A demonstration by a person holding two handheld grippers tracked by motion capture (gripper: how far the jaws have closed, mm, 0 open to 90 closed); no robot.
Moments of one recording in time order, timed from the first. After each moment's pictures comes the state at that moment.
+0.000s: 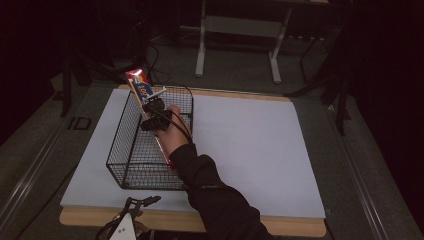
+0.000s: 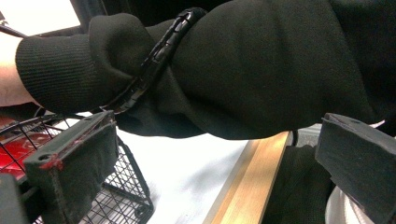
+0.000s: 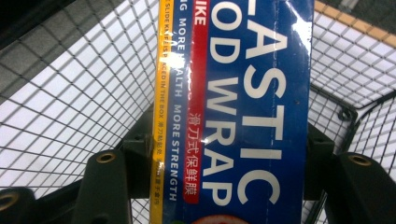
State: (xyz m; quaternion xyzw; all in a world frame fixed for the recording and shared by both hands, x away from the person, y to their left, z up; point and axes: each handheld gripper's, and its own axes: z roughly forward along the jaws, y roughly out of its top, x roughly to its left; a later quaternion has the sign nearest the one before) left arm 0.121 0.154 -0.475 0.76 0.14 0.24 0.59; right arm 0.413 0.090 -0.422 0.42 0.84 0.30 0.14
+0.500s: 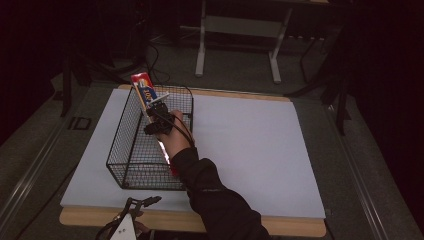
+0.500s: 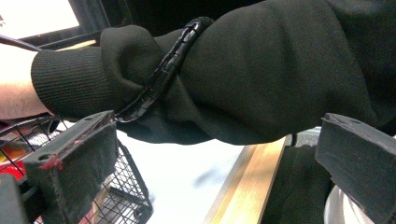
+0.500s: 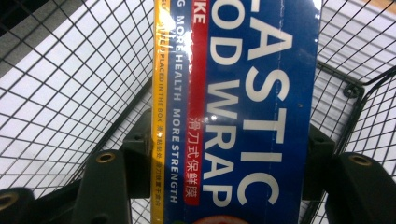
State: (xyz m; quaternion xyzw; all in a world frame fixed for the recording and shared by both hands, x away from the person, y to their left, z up) left arm 0.121 0.154 -0.475 0.76 0.14 0.24 0.59; right arm 0.411 0.084 -0.436 0.44 0.84 0.28 0.13
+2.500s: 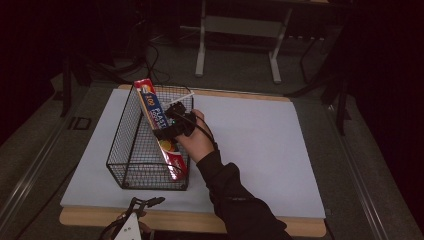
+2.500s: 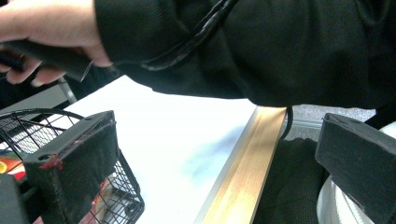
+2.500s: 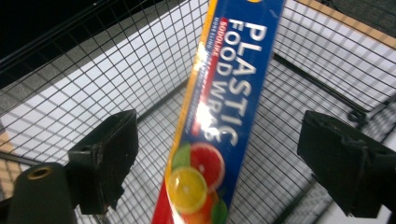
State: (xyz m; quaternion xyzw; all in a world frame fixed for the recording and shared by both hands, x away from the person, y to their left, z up) left arm 0.124 0.148 -0.479 0.77 0.14 0.23 0.58; right arm 0.392 0.020 -0.404 0.34 0.86 0.37 0.08
